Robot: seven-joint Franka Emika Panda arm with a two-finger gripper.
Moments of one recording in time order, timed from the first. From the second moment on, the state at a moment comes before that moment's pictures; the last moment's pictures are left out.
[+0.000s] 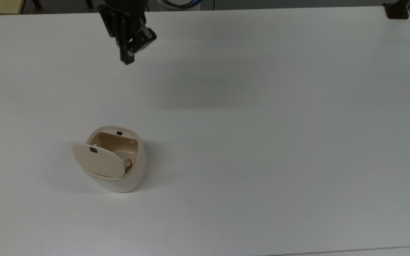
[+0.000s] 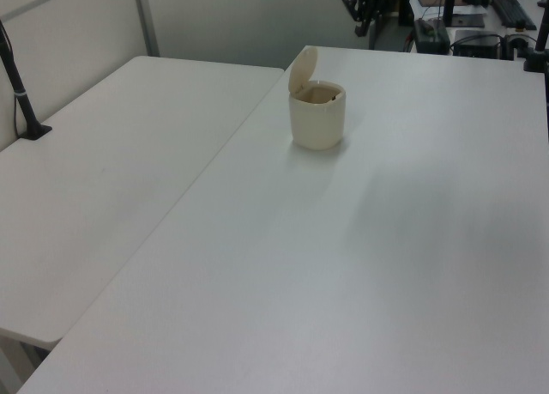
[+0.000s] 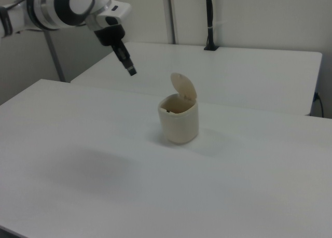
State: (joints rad) arm 0.07 0.11 -0.08 -1.53 -0.15 1.92 0.75
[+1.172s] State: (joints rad) arm 0.06 -0.03 -0.04 -1.66 -0.04 1.76 0.12
